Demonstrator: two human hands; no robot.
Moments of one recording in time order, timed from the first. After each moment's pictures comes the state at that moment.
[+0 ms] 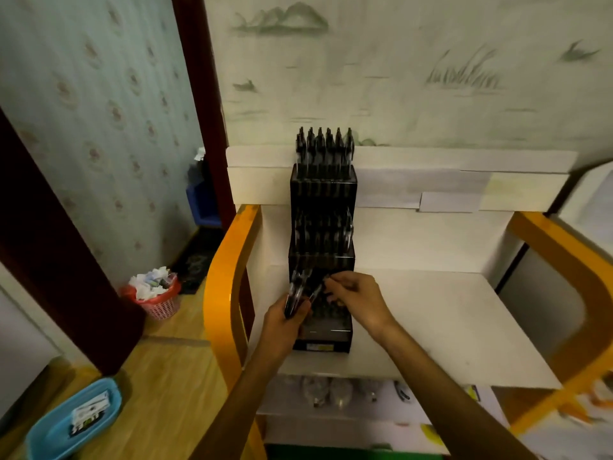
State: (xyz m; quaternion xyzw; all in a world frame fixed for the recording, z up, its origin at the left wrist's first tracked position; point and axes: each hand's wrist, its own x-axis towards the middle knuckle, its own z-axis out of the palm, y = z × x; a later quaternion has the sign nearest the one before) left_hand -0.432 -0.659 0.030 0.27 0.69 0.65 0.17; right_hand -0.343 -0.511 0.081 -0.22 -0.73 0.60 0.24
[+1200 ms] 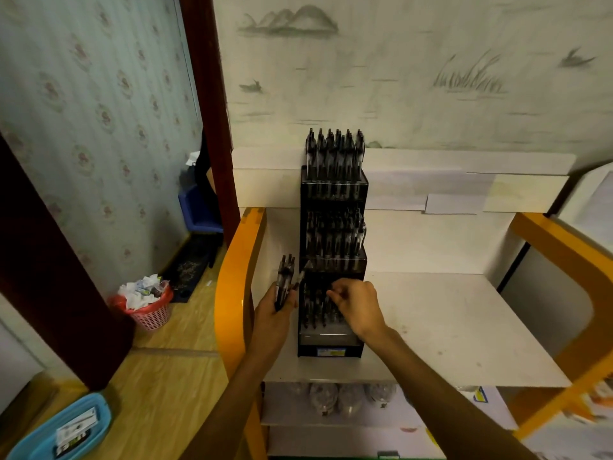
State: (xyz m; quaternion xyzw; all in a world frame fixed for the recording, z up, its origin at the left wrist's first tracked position) left_hand -0.465 -0.679 0.040 0.26 0.68 0.68 0.12; right_hand -0.379 -0.518 0.048 -0.25 -0.89 0.27 0.27
